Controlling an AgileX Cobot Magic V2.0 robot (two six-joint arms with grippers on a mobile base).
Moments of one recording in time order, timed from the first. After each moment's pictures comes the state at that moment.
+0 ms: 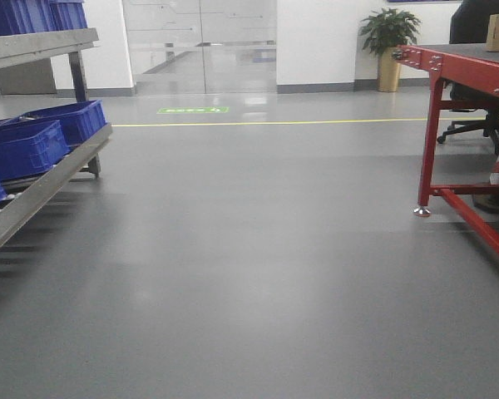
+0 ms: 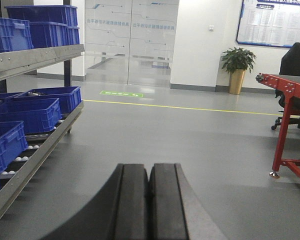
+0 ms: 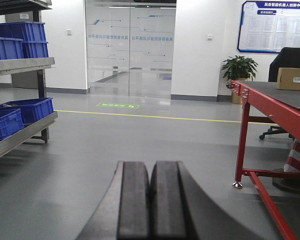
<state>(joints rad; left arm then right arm) 0.00 0.00 0.00 0.00 0.00 -0.06 -0.02 0.00 0.00 0.05 -0.04 -0.03</state>
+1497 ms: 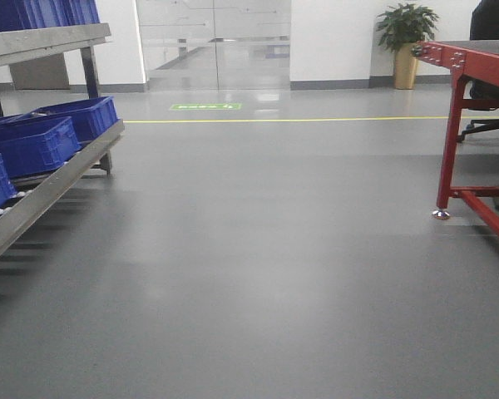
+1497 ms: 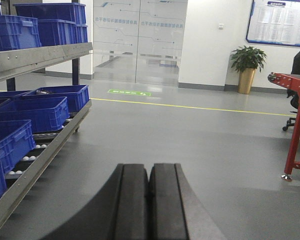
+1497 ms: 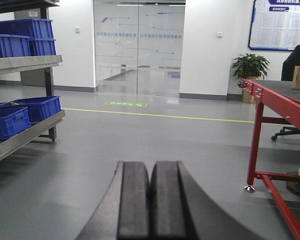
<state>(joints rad) 0.00 0.00 0.00 0.00 0.00 -0.06 -0.02 0.00 0.00 0.05 -0.04 -0.03</state>
